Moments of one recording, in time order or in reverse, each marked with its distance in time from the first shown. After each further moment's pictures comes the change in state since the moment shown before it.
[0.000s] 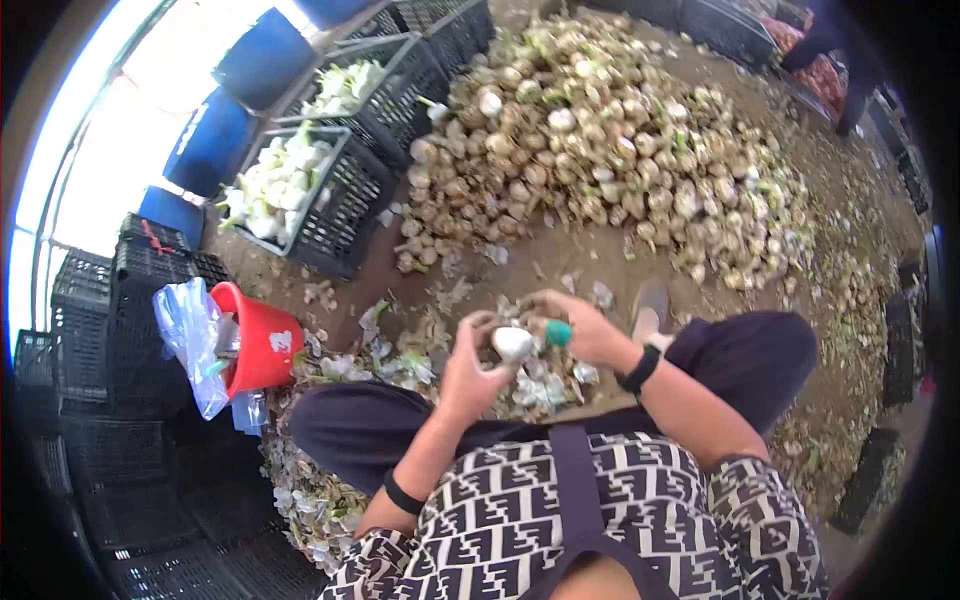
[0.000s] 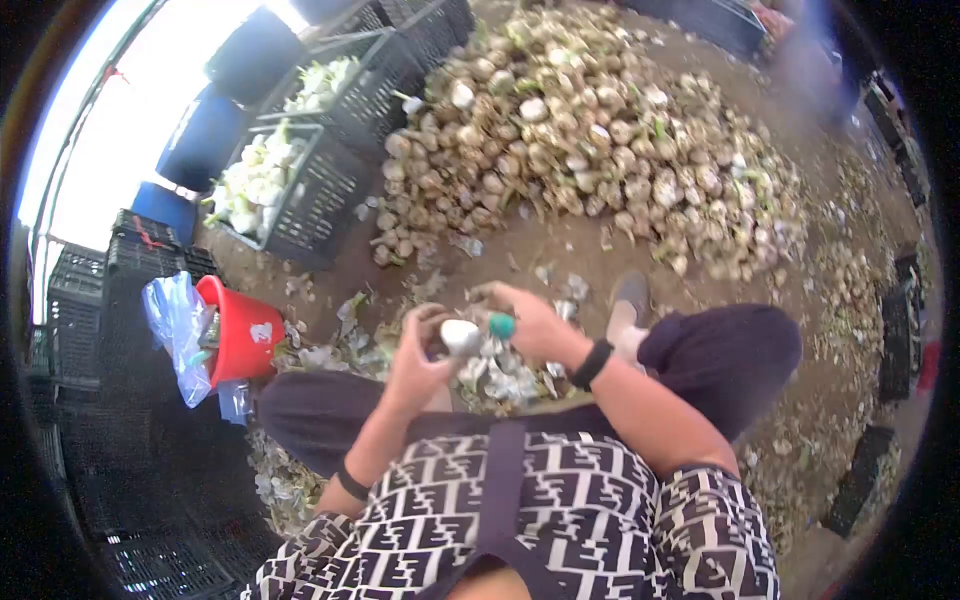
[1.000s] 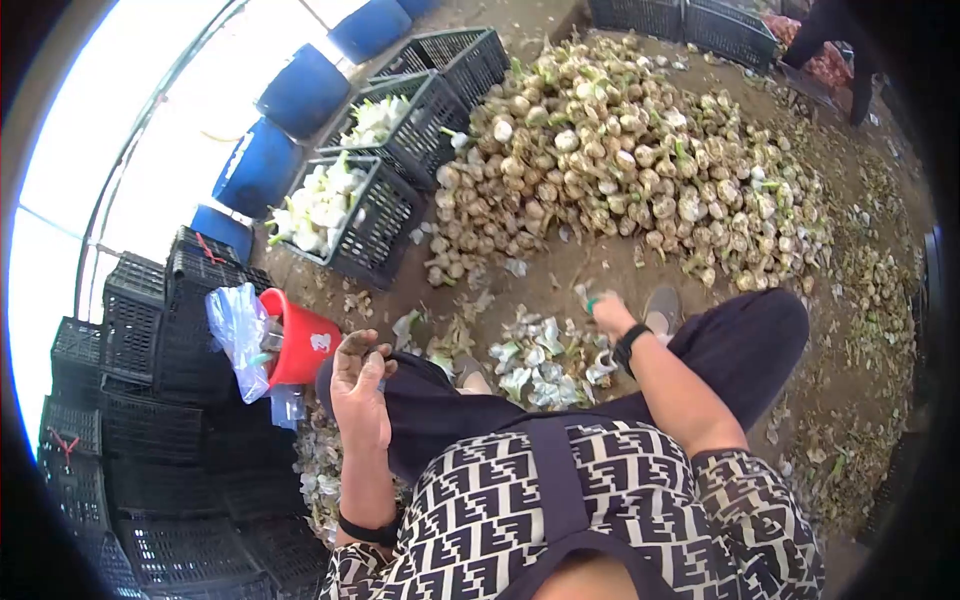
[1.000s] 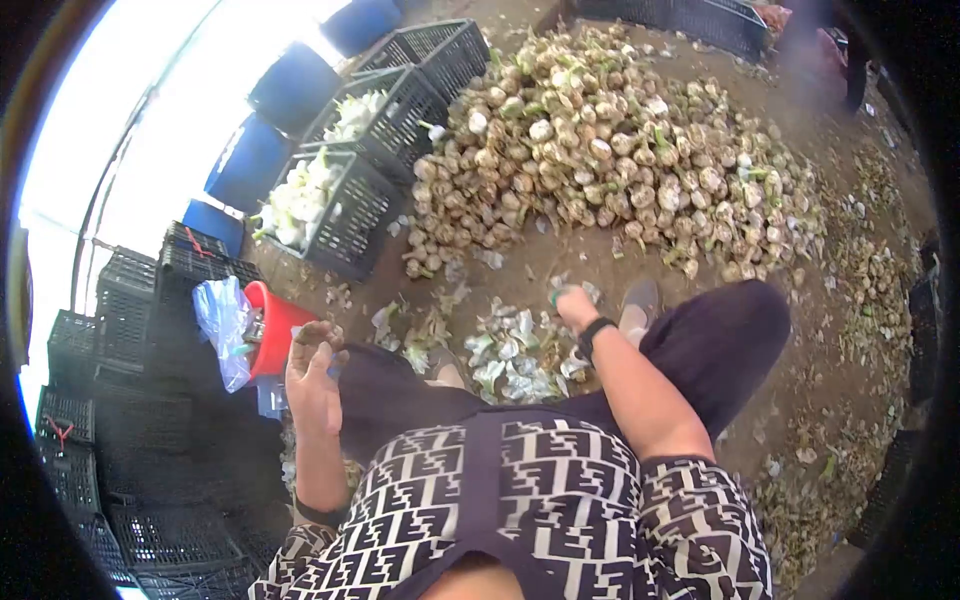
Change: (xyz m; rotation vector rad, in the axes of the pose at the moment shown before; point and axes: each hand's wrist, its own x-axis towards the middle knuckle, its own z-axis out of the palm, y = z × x) left_hand -0.085 0.093 -0.062 -0.369 0.481 0.159; right_hand -0.001 0.145 -0.036 0.497 0.526 0.413
